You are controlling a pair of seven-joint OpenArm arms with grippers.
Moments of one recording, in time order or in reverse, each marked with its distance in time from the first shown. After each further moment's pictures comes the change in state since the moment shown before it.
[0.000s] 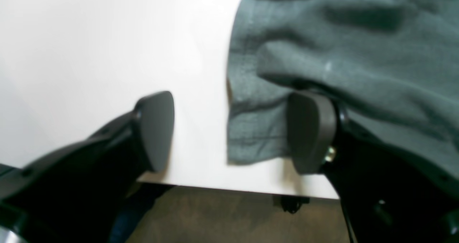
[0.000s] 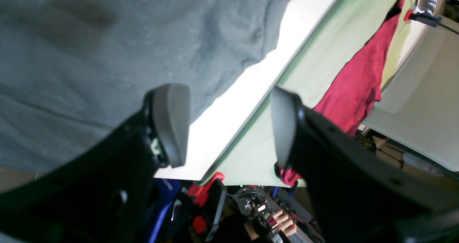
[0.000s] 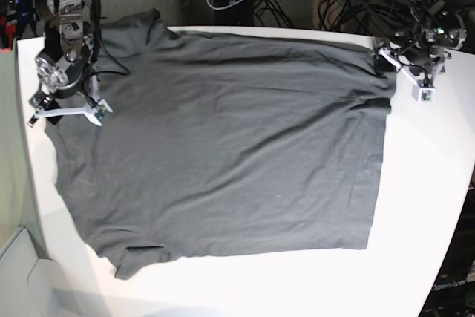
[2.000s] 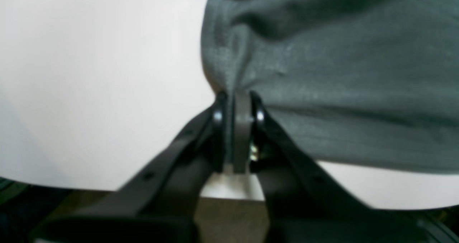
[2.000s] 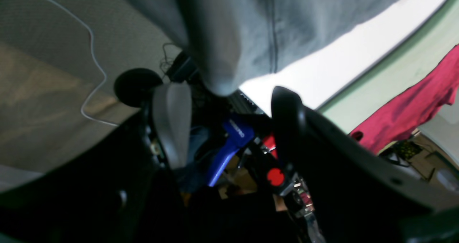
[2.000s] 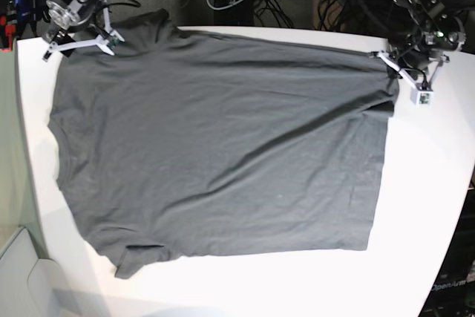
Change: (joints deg) left arm -1.0 -0.1 0.1 -0.3 -0.2 0.0 0.3; right arm -18.2 -2.6 0.0 3.1 0.1 0.0 0.0
